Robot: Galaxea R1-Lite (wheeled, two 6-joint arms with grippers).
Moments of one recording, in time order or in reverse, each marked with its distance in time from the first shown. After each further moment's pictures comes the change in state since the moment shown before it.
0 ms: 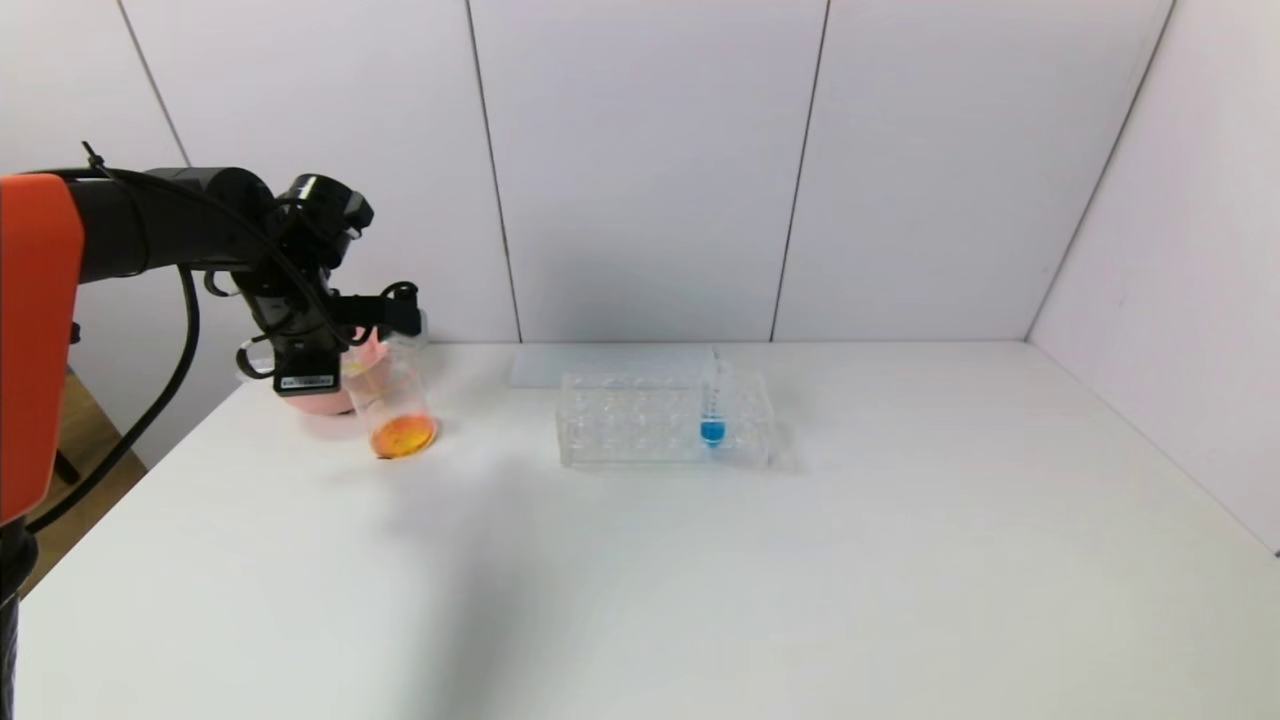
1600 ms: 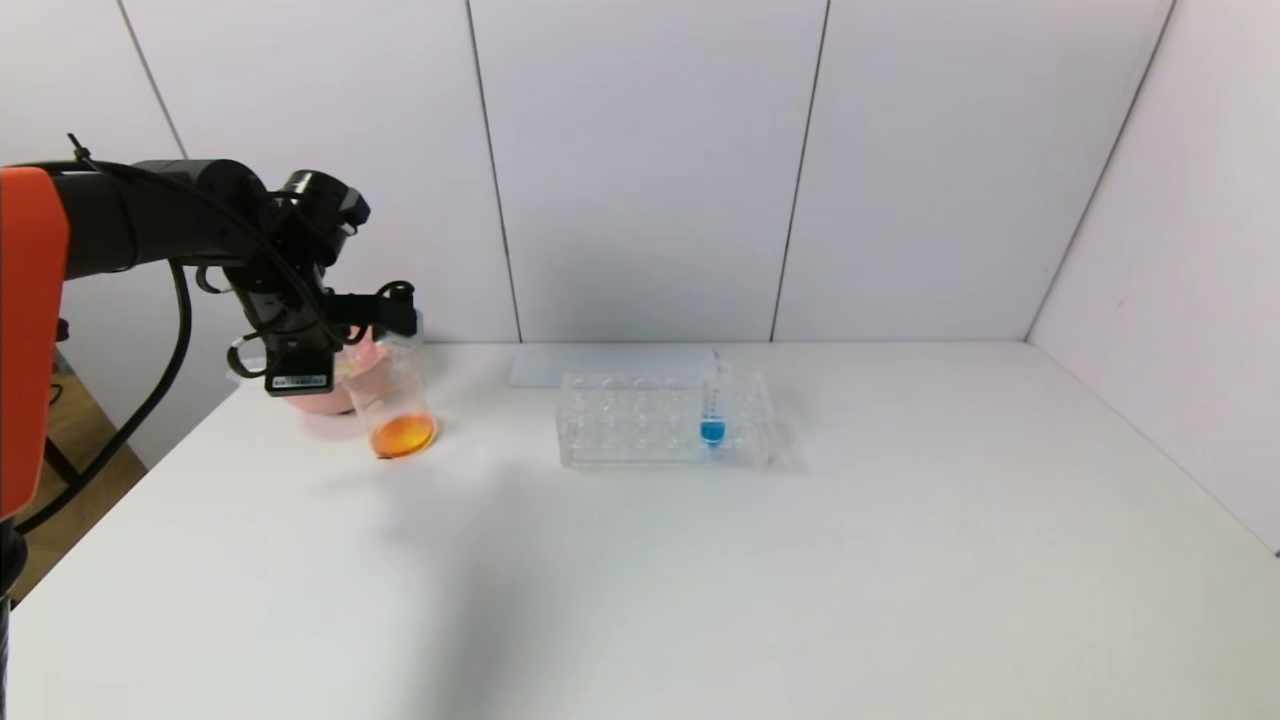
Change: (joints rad) left arm -0.001 -0.017 0.000 0.034 0.011 0.002; right arm 0.000 0.000 0.000 0.000 0.000 0.000
